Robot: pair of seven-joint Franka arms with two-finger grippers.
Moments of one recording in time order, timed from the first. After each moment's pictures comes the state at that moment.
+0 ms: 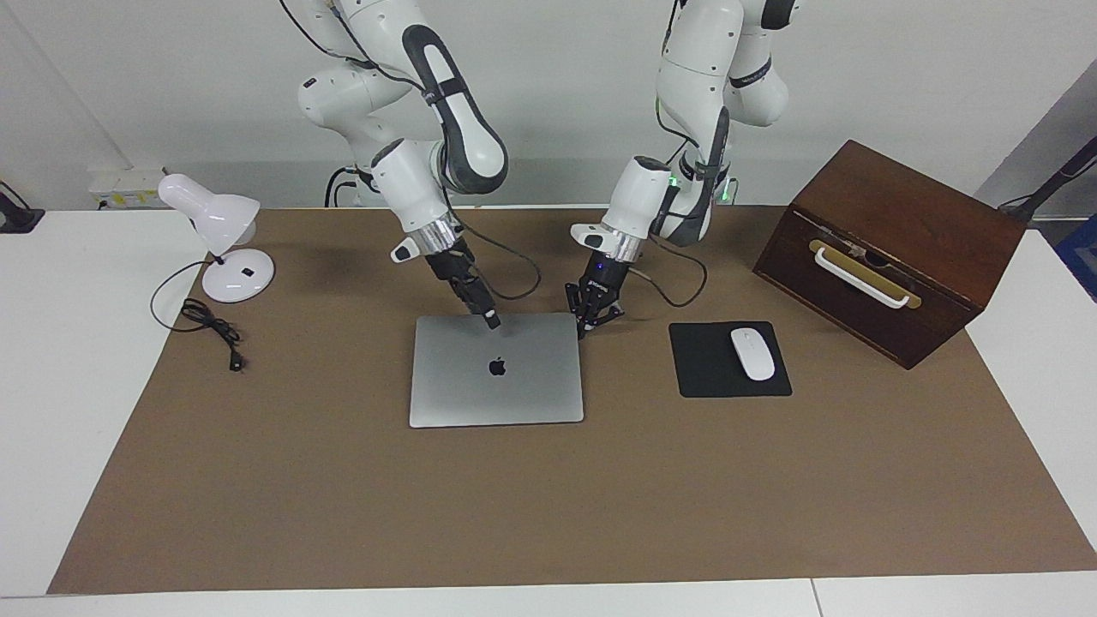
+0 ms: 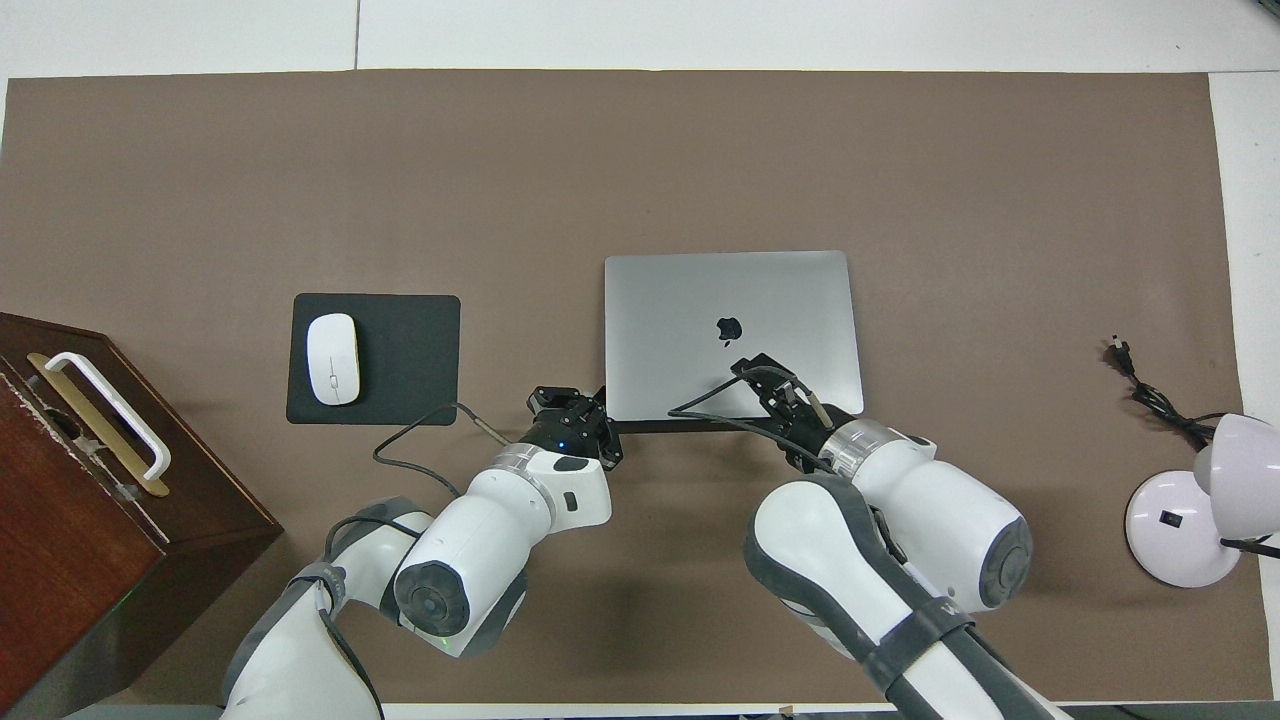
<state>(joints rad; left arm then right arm) -0.69 0.27 -0.03 -2.51 -0.10 3.49 0.19 0.67 0.06 -0.07 -2.42 1.43 3.05 0.19</state>
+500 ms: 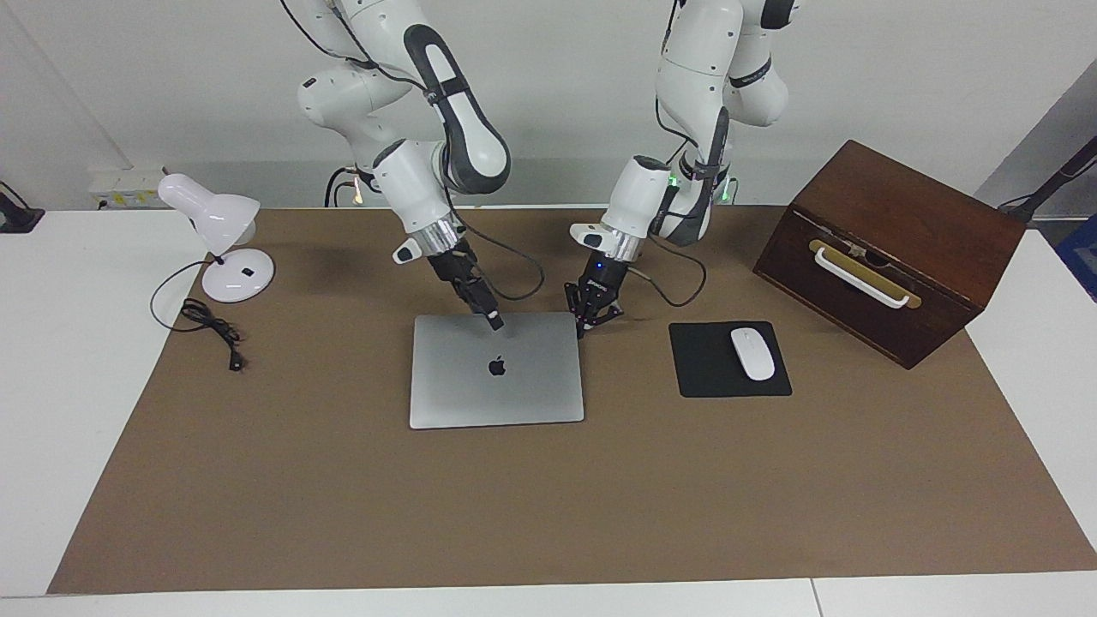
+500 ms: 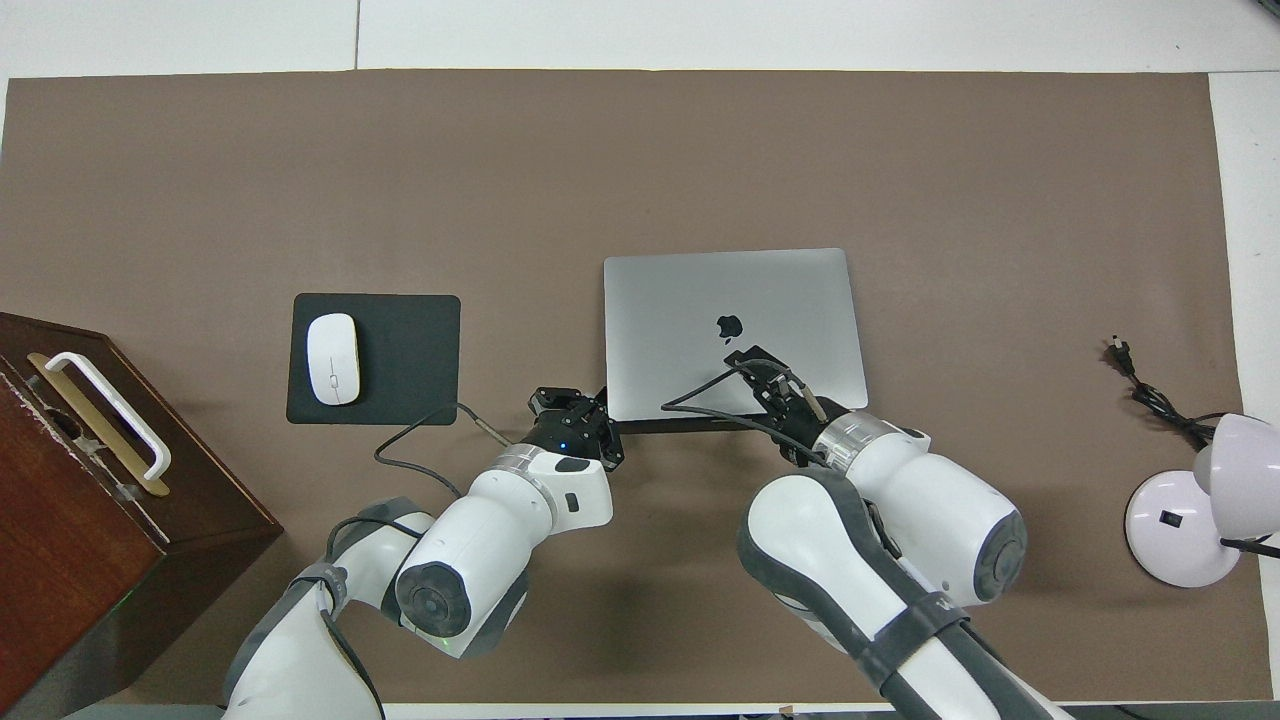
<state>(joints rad) -0.69 0.27 -0.03 -2.51 -0.10 3.49 0.19 0.67 0.07 -0.06 -2.40 1.43 3.05 0.19</state>
